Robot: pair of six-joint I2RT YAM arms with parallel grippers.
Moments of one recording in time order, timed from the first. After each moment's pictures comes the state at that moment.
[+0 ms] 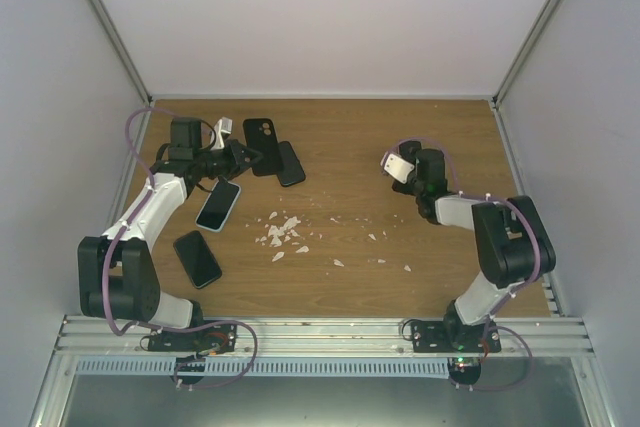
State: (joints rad) left arm -0.05 1.43 1.03 -0.29 0.77 -0.64; right arm 0.21 1.70 0.71 0.46 0.10 -1.08
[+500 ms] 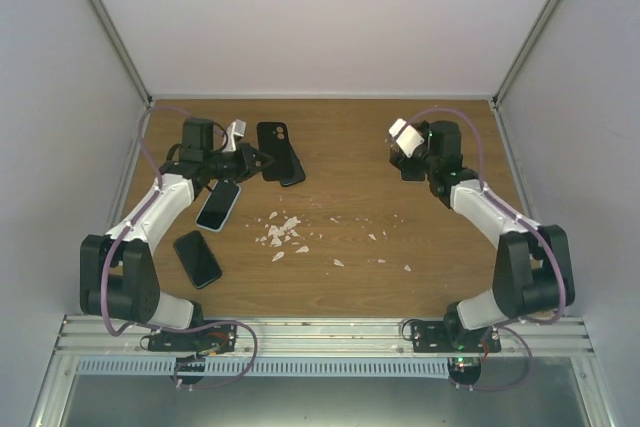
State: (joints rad) left arm -0.11 1.43 1.02 -0.29 0.77 -0.61; right arm 0.19 1.50 0.89 0.12 -0.07 -0.82
